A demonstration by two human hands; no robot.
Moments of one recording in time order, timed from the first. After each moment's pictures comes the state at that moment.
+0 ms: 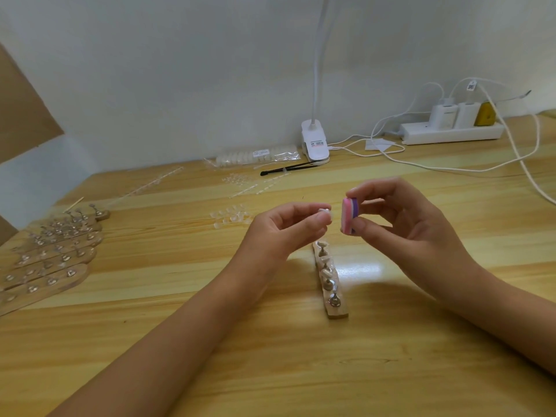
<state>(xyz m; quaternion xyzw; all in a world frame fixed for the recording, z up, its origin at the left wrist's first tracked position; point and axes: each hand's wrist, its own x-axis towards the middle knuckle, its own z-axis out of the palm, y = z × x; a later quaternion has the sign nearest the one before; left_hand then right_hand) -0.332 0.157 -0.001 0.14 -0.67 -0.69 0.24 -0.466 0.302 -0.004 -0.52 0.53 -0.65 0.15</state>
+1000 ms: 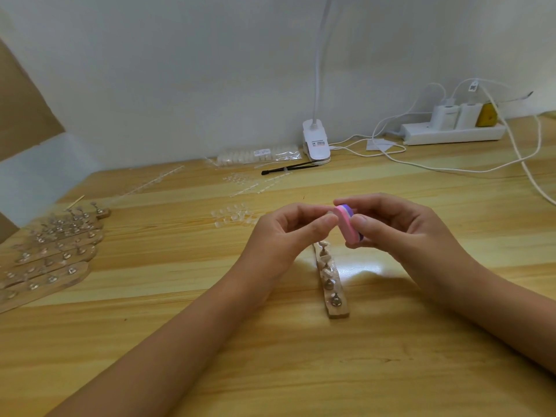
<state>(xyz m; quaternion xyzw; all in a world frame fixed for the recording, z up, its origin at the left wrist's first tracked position) -0.331 0.161 -0.002 0.13 -0.71 -0.65 0.24 -0.461 0.305 0.003 -0.45 0.55 -0.65 0.26</state>
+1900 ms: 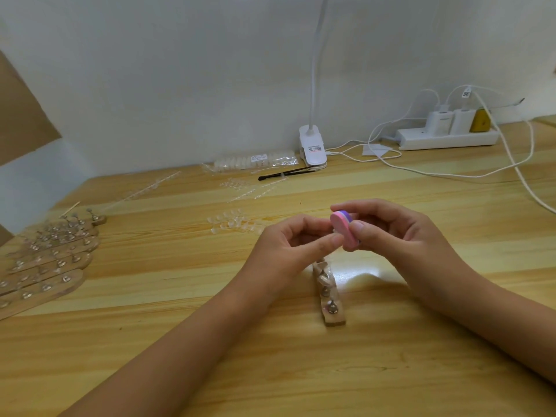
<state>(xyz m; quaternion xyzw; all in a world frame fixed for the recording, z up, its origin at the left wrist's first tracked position) -0.333 0.168 -0.002 0.13 -0.73 -0.64 0.22 -0.461 0.303 0.004 -0.45 0.56 -0.65 0.24</state>
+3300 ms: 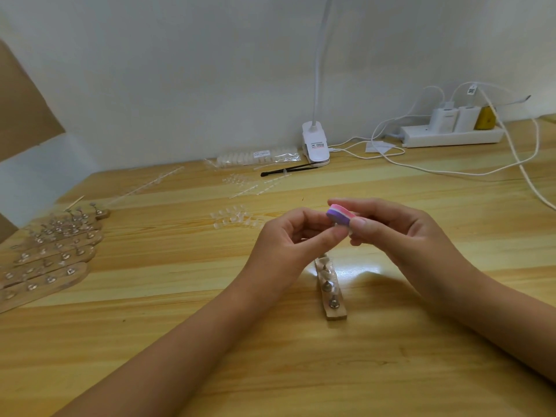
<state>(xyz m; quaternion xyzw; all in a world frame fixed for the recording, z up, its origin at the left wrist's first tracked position) -0.332 0.174 -0.001 0.12 -0.72 -0.63 0.26 -0.460 0.306 0.003 -0.48 0.55 -0.63 0.25</state>
